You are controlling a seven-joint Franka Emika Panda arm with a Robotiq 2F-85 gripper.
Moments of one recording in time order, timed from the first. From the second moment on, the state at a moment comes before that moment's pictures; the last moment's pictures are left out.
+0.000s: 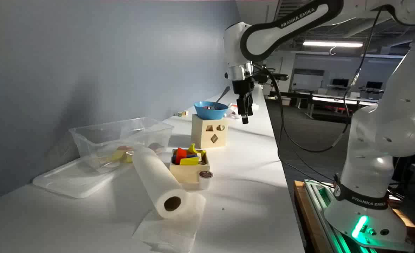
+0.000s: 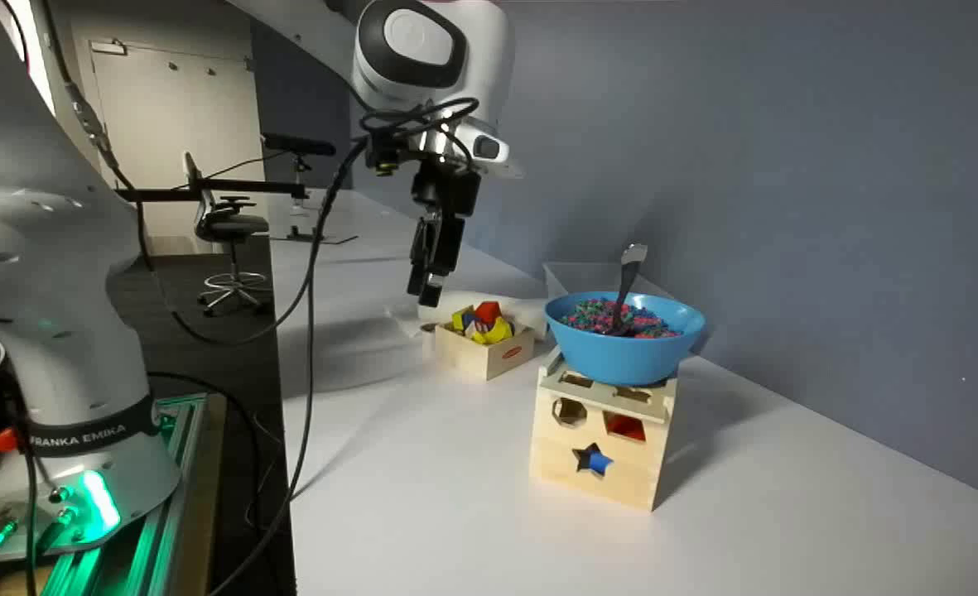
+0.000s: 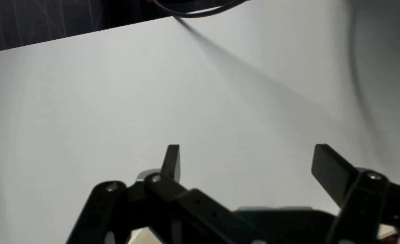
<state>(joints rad) -0.17 -0.30 -0.07 -2.33 -0.22 1.81 0.02</state>
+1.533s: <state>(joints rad) 0.08 -0.29 0.12 -2.41 -0.23 1.87 -0.01</state>
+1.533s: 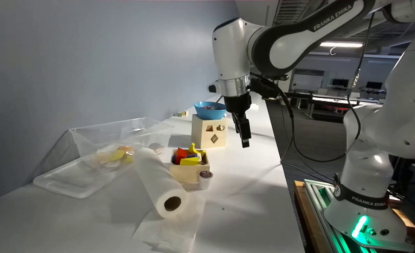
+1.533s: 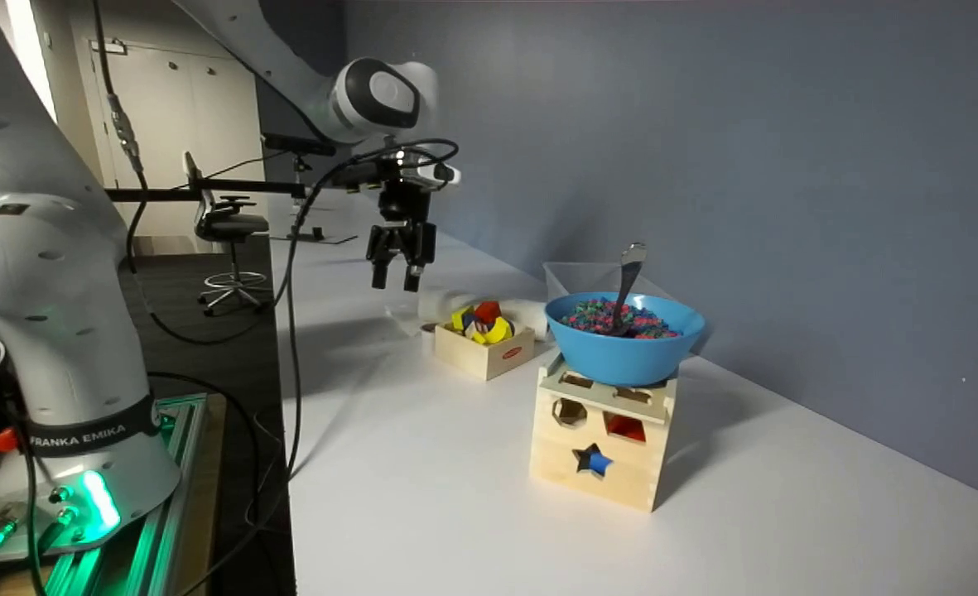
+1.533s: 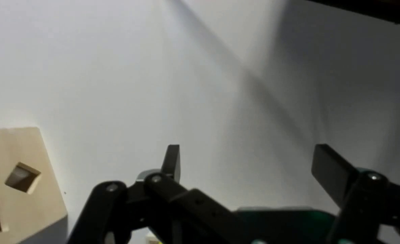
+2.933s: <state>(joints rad) 0.25 -0.12 0.26 -2.40 -0.39 2.26 -0.30</state>
